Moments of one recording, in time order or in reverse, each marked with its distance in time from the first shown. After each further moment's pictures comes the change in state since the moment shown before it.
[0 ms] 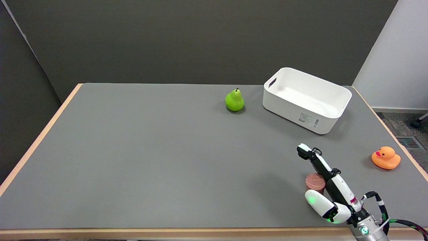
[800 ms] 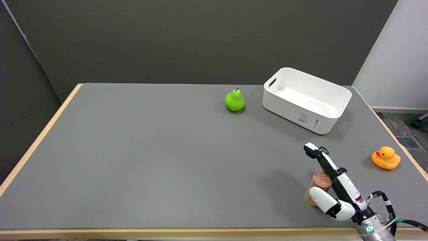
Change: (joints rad) arm 0.005 0.005 0.012 -0.051 0.034 0.003 0.006
